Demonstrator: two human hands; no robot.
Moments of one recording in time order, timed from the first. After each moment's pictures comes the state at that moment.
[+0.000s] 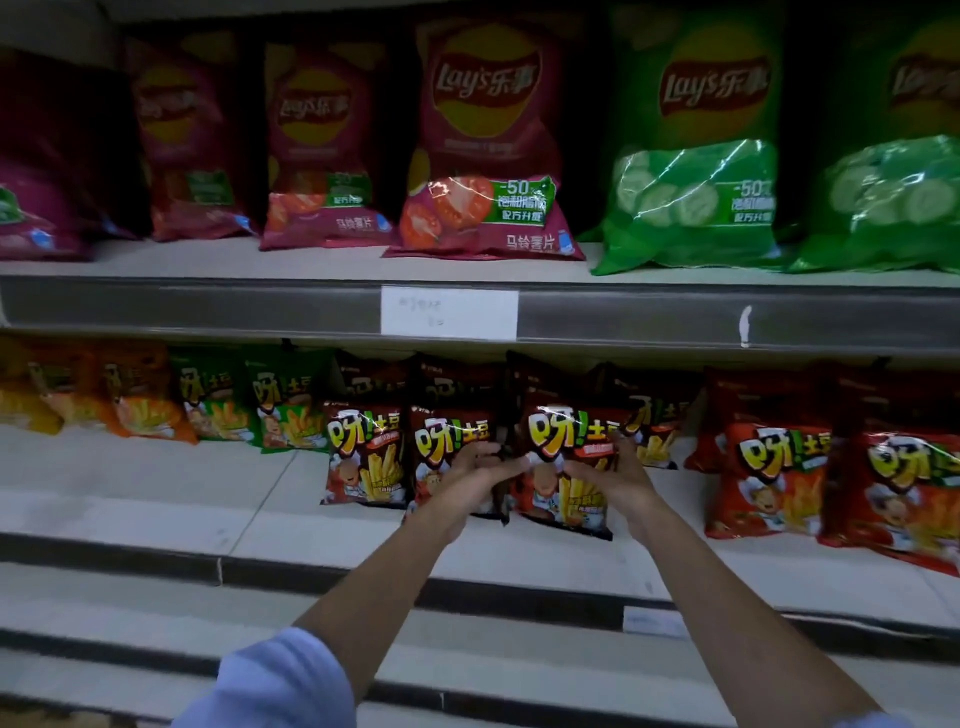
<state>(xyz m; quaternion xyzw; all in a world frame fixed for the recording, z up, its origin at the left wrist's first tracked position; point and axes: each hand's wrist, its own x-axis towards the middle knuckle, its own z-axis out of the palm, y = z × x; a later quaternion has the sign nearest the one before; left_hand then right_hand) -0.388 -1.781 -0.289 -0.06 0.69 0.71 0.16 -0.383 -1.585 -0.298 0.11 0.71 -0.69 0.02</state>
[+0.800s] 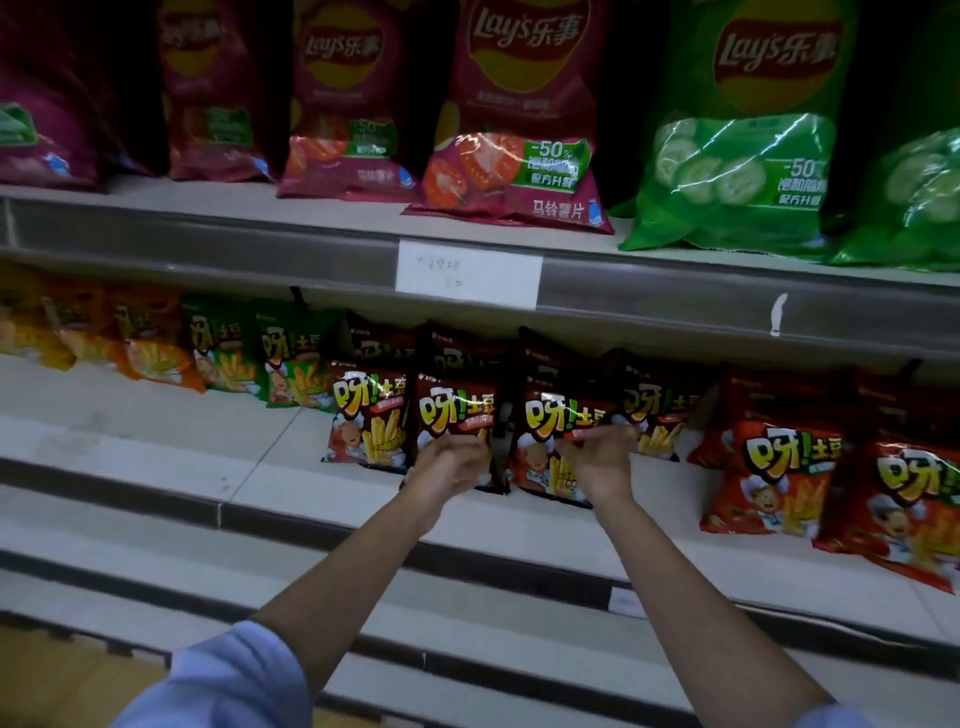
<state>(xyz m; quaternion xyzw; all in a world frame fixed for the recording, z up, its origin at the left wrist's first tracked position) -0.369 -1.808 -0.305 -0.13 0.63 0.76 0.13 -0.399 -1.617 -0.317 0.17 0.81 -0.56 -0.05</state>
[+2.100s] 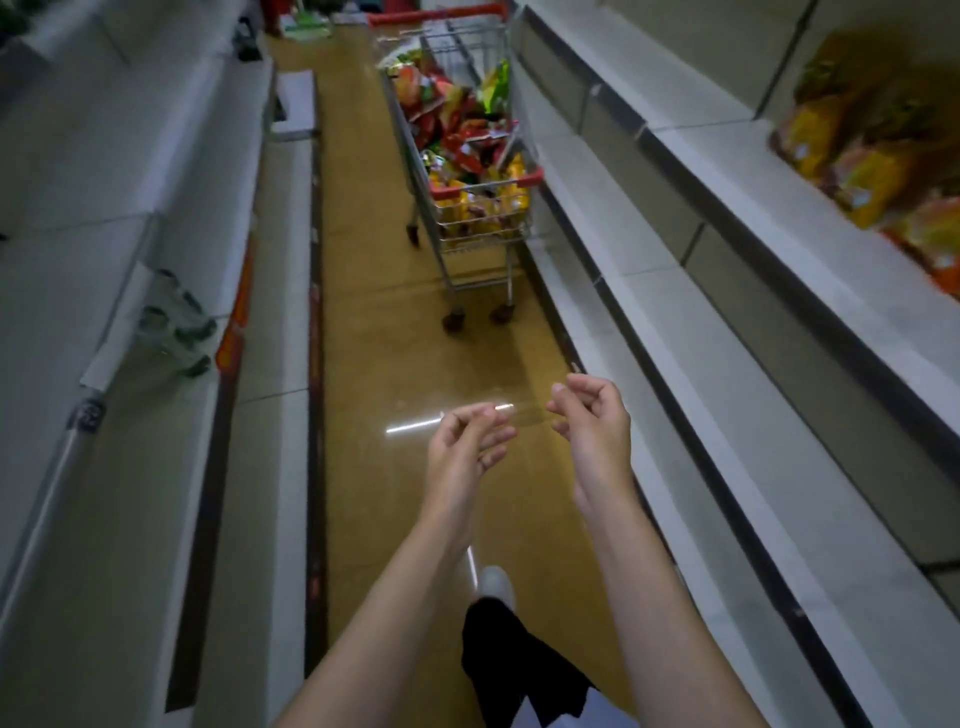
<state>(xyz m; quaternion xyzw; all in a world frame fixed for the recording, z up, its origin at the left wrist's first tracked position) 0.091 -2.338 -0.334 -0.48 0.33 0.70 -0.42 -0.022 -2.317 -0.340 -0.18 0.63 -0.65 0.39</state>
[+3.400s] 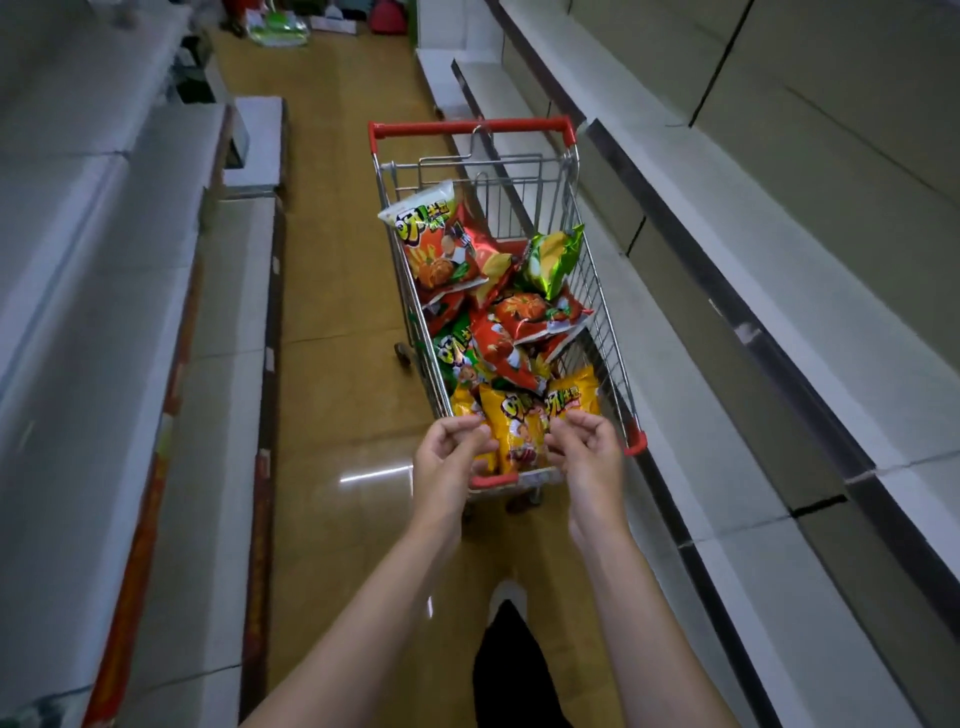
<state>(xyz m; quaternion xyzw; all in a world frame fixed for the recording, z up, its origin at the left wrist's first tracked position) -0.040 -3.105 -0.343 -0.48 0.36 0.68 -0.42 -0.160 -3.062 -0.339 -0.17 0.66 -0.62 0.38</state>
